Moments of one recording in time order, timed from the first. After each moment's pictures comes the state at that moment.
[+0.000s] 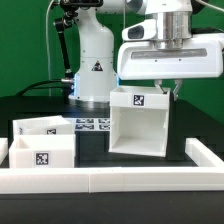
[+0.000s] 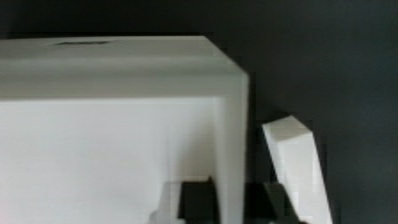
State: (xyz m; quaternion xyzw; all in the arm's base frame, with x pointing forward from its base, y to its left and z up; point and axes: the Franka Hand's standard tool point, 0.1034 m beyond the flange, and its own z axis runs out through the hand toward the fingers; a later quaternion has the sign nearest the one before) arm 0.486 0.111 0.097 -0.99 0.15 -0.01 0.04
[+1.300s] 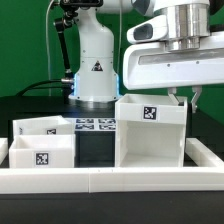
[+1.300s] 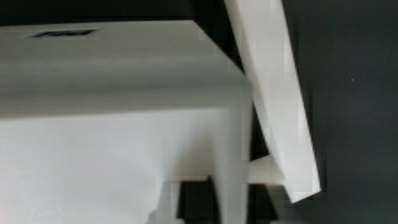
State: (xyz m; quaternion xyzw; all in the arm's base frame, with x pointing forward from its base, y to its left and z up) arm 0.588 0.110 0.099 -0.98 0.16 -0.05 0.06
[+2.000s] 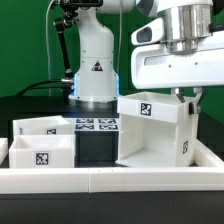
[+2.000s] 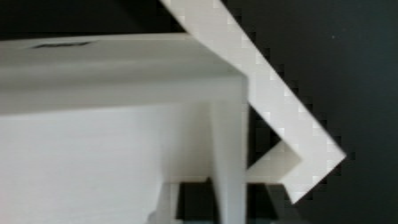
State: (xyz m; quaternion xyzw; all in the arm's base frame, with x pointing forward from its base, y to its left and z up) arm 0.588 0.115 0.098 -0.92 0.38 -0.04 0.07
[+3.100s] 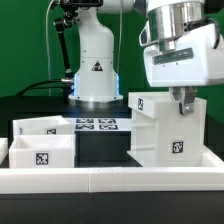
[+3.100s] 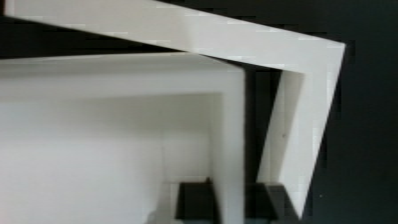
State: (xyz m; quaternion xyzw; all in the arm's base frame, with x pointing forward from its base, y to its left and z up) arm 0.599 0.103 0.100 -0.75 0.65 -0.01 0.11
